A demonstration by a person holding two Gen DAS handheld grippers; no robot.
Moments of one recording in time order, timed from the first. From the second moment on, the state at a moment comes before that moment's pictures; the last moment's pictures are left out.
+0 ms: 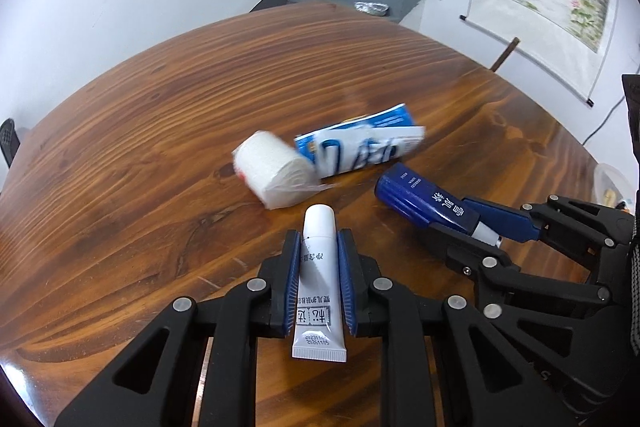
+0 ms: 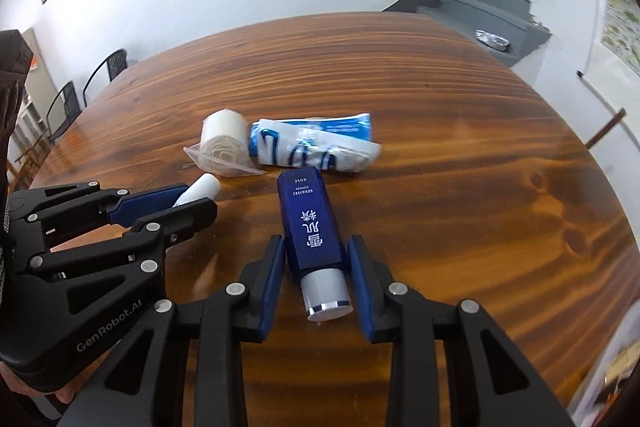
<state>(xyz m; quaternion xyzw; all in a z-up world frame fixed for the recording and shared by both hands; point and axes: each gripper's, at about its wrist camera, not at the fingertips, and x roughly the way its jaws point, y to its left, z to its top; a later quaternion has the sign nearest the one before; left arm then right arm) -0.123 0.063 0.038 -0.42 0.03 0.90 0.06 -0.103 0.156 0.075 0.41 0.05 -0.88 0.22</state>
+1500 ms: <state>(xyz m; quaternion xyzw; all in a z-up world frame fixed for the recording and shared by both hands) -0.088 0.102 0.080 -0.36 0.03 0.93 0.10 -0.054 0.211 0.079 0.40 -0.05 -0.91 0.13</state>
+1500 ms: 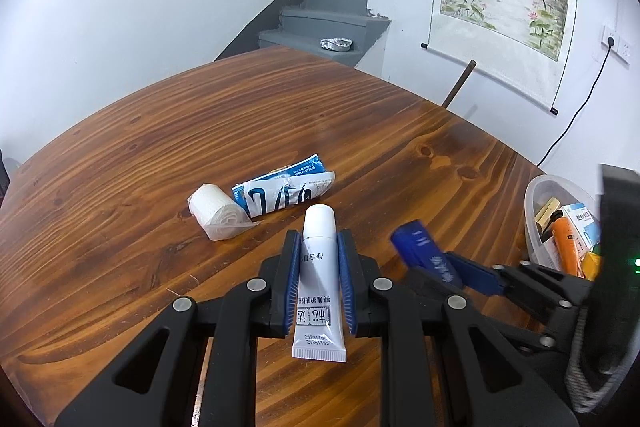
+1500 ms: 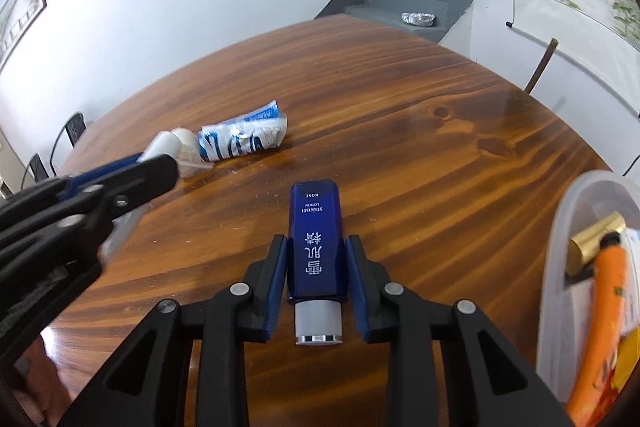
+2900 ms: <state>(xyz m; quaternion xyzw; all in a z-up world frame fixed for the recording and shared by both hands) -0.034 0.262 0.082 -0.37 0.04 0.88 0.28 0.052 0.418 0.124 0.27 -0.17 -0.95 -0.04</state>
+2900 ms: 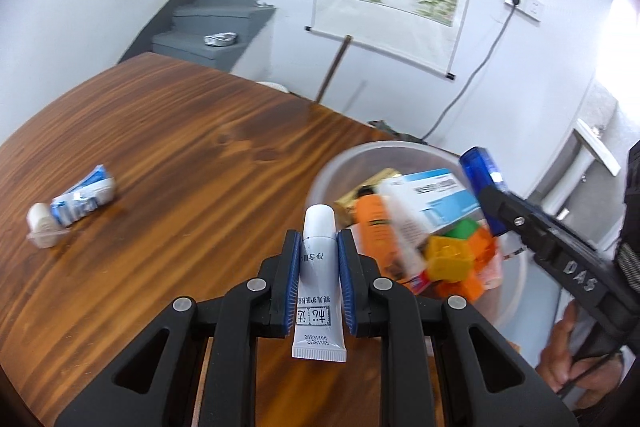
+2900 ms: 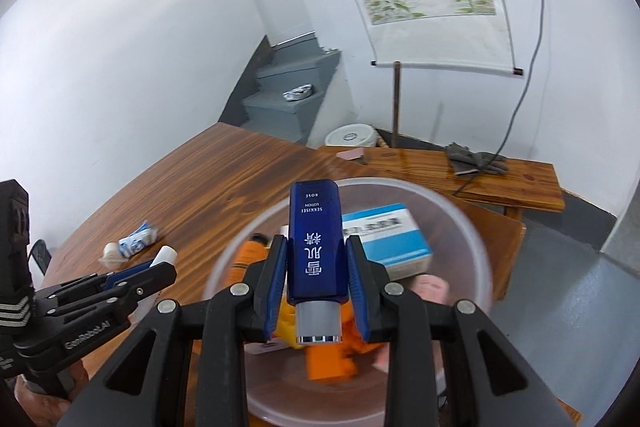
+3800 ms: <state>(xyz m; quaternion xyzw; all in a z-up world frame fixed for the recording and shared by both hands) -0.043 0.310 0.077 -0.39 0.00 0.86 0.33 0.051 0.460 0.096 0.30 -0.21 -0.93 -0.05</state>
